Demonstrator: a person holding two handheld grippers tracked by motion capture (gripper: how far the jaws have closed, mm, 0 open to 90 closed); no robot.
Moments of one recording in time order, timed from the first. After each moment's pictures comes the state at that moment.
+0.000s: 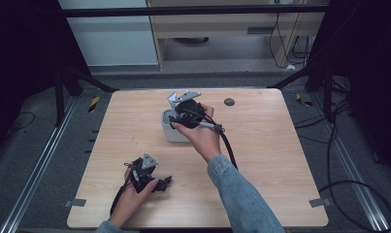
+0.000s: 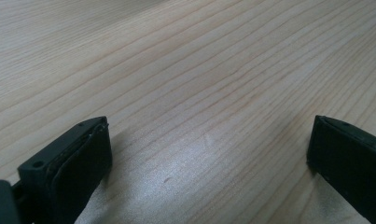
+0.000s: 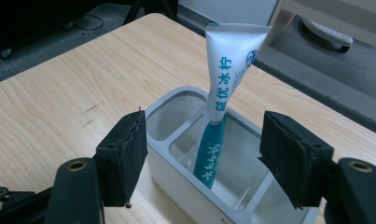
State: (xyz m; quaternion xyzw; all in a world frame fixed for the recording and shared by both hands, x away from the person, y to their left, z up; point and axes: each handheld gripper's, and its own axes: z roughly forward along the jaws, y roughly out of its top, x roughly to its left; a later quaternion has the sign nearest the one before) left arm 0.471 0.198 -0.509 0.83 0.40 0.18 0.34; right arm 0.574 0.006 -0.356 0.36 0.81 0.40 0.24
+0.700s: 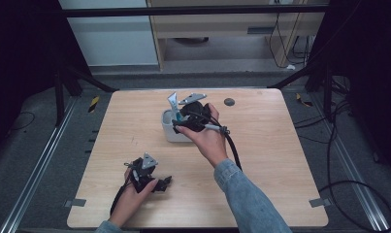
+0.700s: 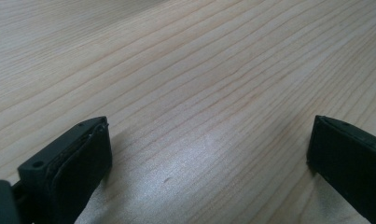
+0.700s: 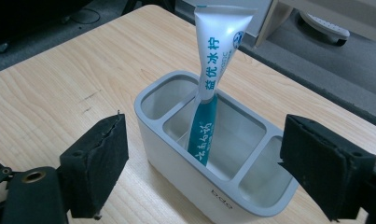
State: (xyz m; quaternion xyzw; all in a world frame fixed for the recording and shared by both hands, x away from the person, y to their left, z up) left arm 0.471 0.198 -0.509 0.83 0.40 0.18 0.34; right arm 0.564 -0.009 -0.353 0.37 0.81 0.39 0.24
